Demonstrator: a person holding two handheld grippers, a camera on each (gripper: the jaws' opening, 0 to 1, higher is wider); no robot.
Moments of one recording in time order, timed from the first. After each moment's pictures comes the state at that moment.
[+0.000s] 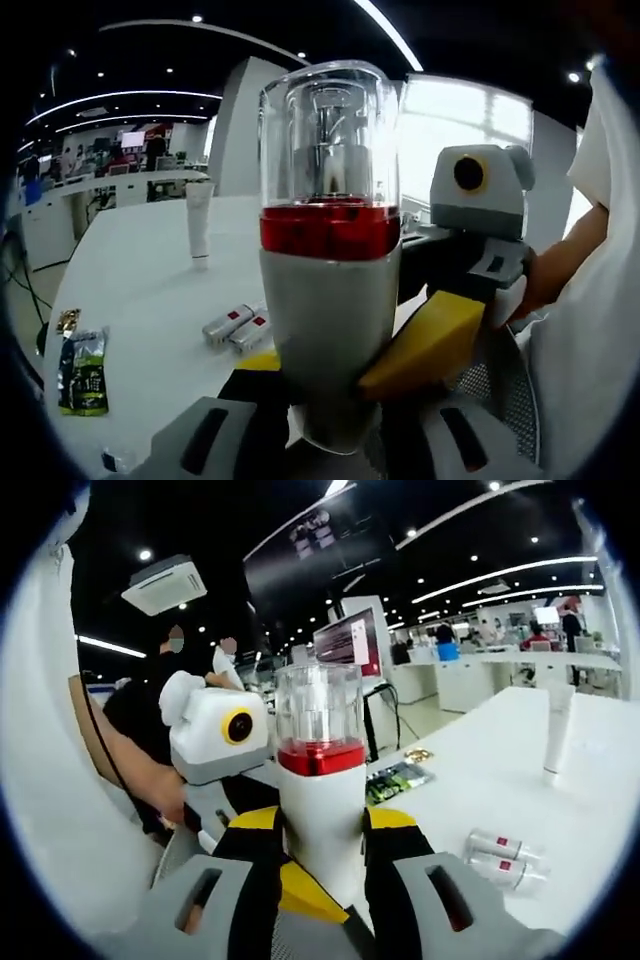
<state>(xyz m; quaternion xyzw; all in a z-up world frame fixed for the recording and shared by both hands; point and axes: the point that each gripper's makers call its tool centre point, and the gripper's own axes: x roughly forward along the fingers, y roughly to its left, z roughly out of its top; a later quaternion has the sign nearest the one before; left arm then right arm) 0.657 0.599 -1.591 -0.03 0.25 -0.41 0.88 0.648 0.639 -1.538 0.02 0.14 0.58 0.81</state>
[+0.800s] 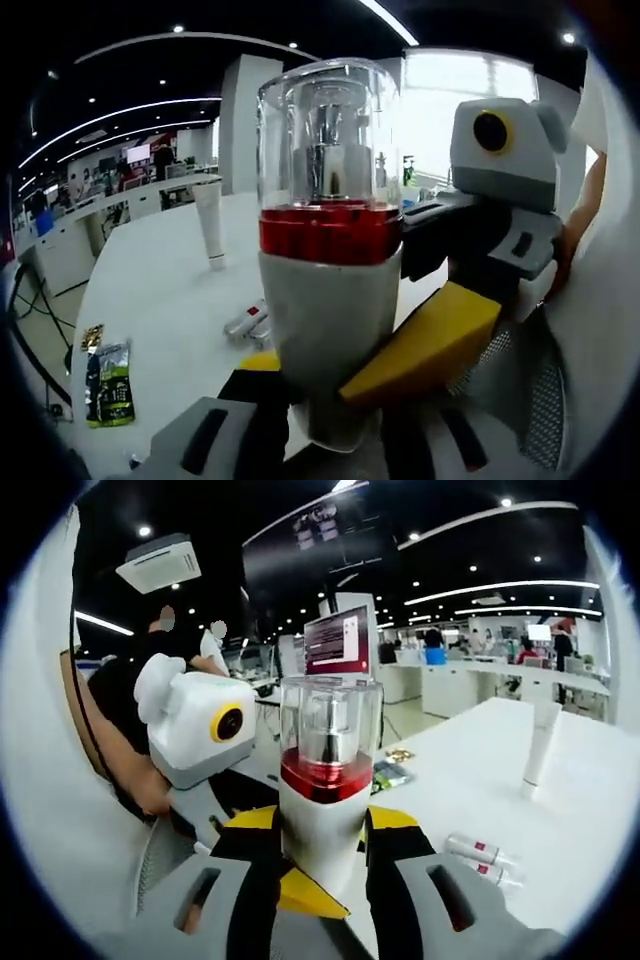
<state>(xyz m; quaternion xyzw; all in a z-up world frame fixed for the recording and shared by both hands) 0.667 0.600 -1.604 0.03 0.26 -0.37 0.89 0.656 0.634 -1.542 -0.04 0.13 0.56 0.82</state>
